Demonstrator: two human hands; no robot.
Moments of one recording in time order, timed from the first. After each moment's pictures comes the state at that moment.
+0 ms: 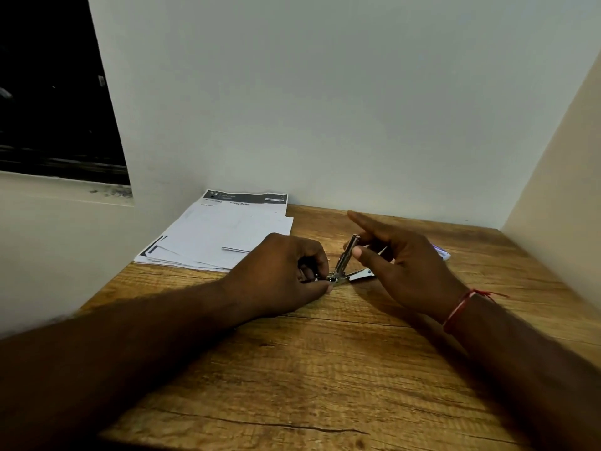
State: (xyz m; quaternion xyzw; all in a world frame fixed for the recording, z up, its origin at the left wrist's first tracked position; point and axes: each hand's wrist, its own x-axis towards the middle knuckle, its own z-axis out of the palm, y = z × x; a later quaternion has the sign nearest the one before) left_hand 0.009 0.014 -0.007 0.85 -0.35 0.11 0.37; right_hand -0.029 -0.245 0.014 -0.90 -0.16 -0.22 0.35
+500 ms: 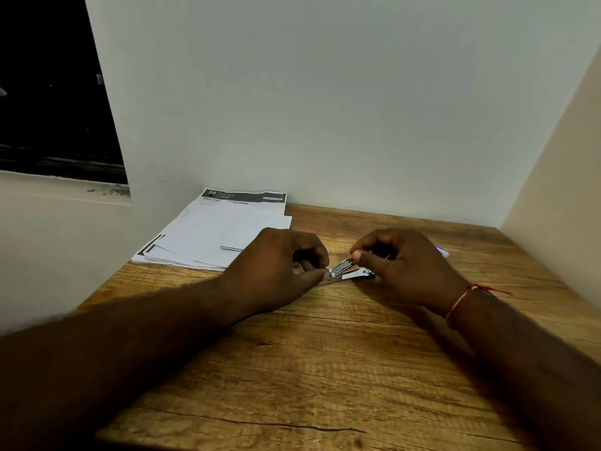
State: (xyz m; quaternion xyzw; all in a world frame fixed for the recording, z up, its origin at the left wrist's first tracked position) left_hand 0.012 0.014 -0.005 0.84 -0.34 0.14 0.40; right_hand -0.014 -0.257 0.008 -0.91 -0.12 -0.17 0.37
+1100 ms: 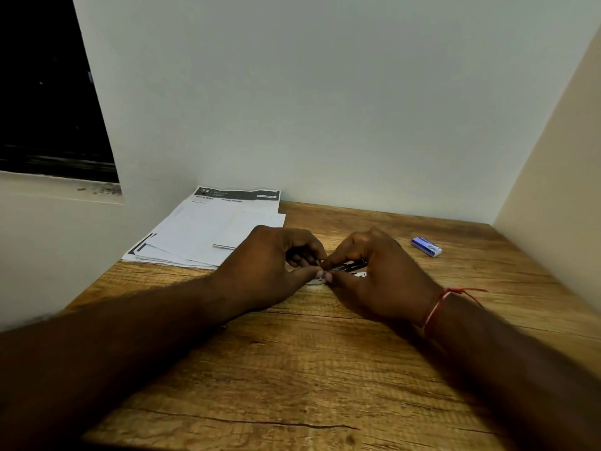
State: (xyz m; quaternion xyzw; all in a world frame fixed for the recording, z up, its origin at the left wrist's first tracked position) left_hand 0.017 0.015 -0.010 0.83 -0.36 0.15 0.41; right_hand -0.034 -0.227 0.009 -0.94 -0.18 -0.18 0.23
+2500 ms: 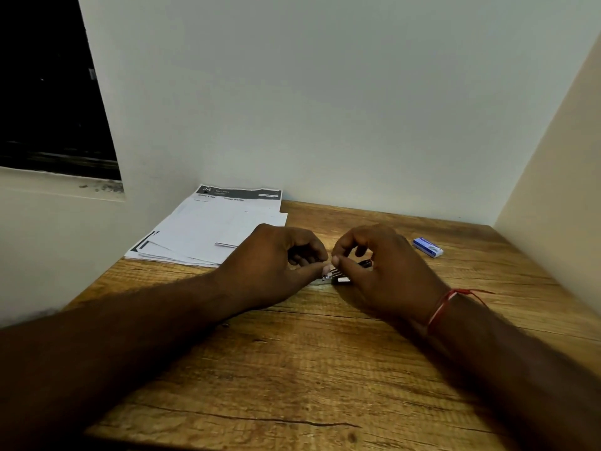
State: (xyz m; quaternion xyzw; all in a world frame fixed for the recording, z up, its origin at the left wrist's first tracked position) left_hand 0.017 0.015 -0.011 0.83 -0.35 0.13 0.42; right_hand -0.036 -0.227 0.012 -0.94 -0.15 -0.22 0.23
